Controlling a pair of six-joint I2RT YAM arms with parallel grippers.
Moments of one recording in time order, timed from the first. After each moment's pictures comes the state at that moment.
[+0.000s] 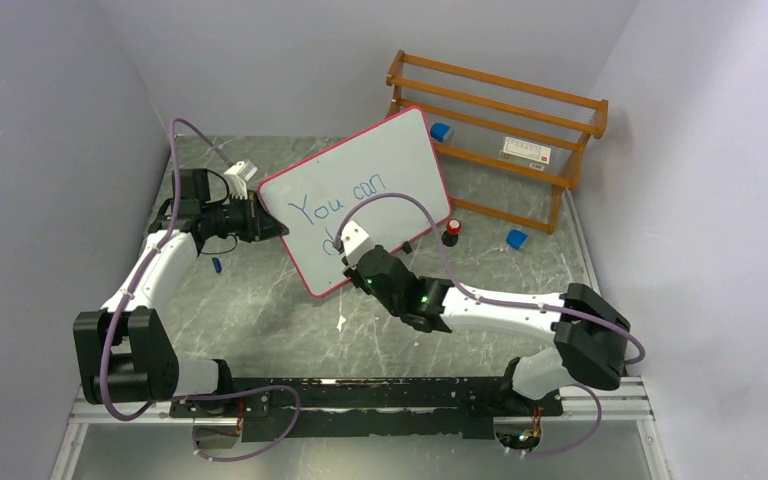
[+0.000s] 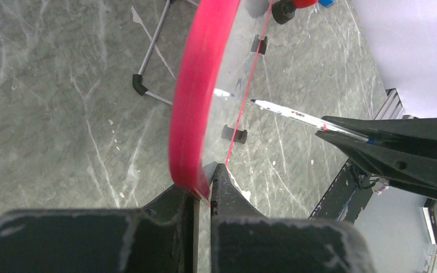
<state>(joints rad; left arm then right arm) 0.04 1.33 0.93 -0.38 0.86 -0.04 1.12 1.46 0.86 0.13 0.50 -0.08</state>
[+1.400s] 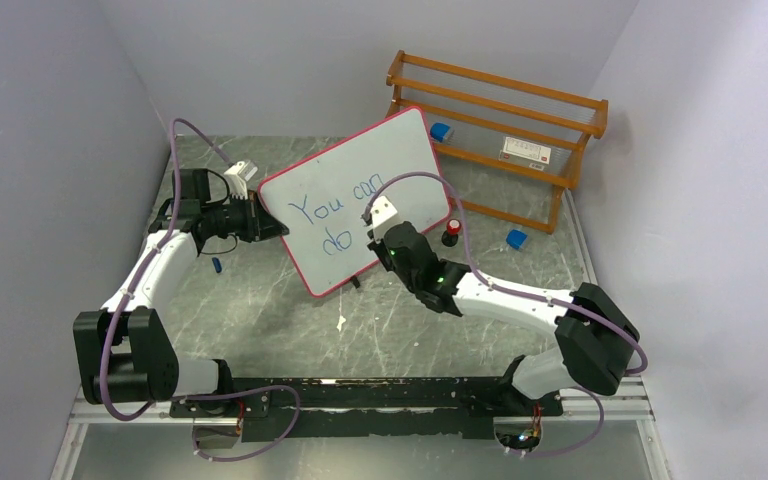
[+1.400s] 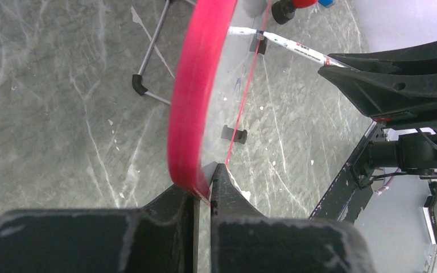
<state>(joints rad) 0.04 1.33 0.93 -0.38 0.86 -0.04 0.92 1.41 0.82 0.18 0.43 -0.09</state>
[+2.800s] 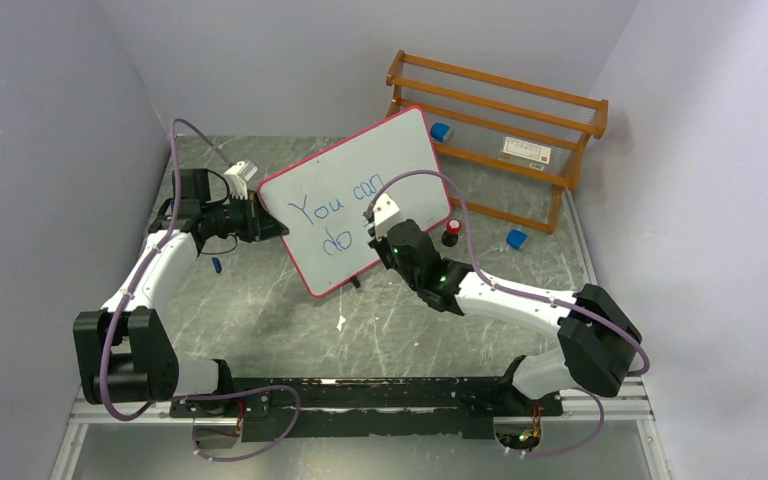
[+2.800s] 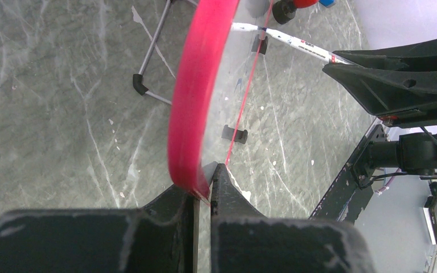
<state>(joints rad) 0.04 1.33 0.93 -0.38 0.86 -0.04 0.91 1.40 0.81 0.20 0.40 -0.09</state>
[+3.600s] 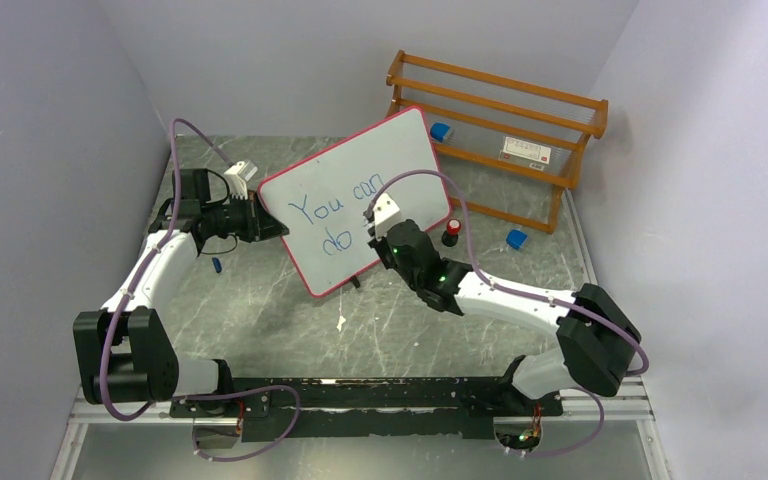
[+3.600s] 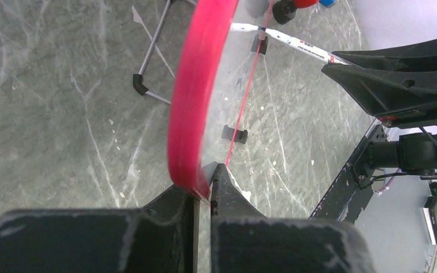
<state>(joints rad) 0.04 1.33 0.93 -0.38 0.86 -0.04 0.91 1.41 0.82 0.21 0.40 -0.08</state>
